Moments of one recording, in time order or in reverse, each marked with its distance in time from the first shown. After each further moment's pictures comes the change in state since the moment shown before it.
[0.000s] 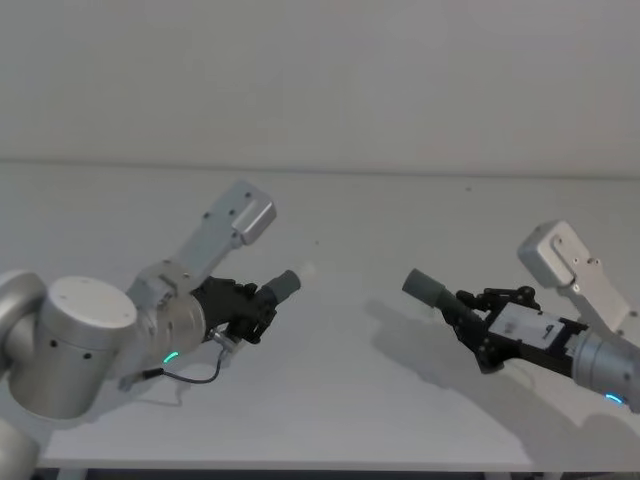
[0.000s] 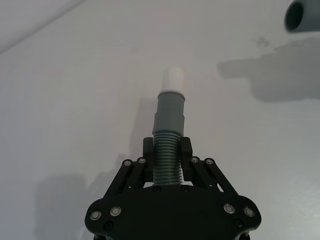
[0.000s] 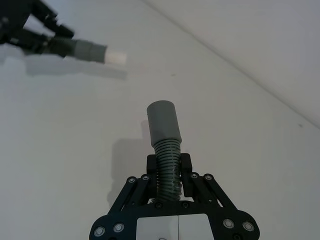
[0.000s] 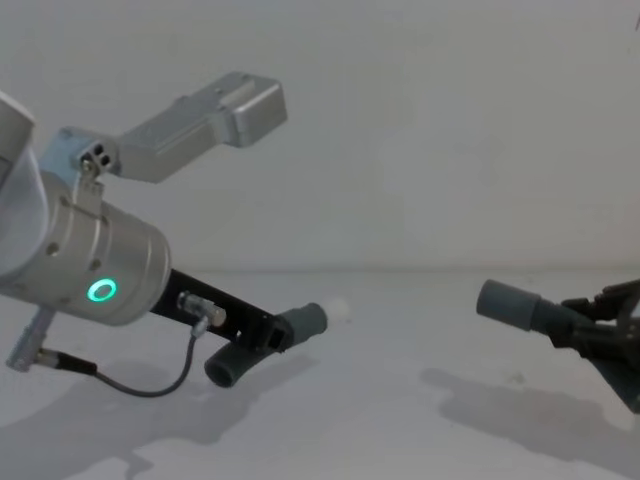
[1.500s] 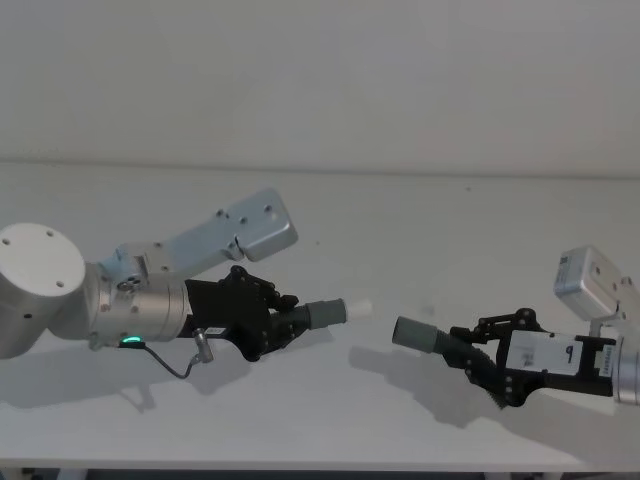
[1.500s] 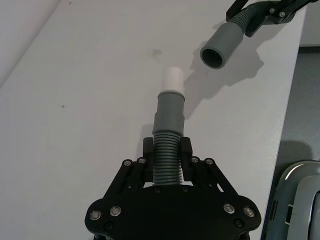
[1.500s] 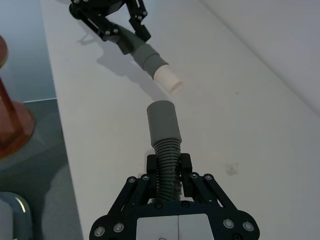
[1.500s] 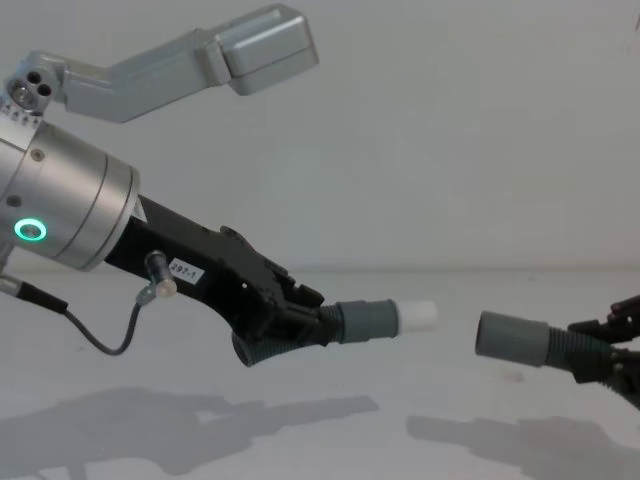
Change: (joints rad) left arm -0.188 0.226 0.164 0.014 0.006 -0.263 -0.478; right arm 0.063 0.145 -0.062 0.054 0.115 -0.201 0.304
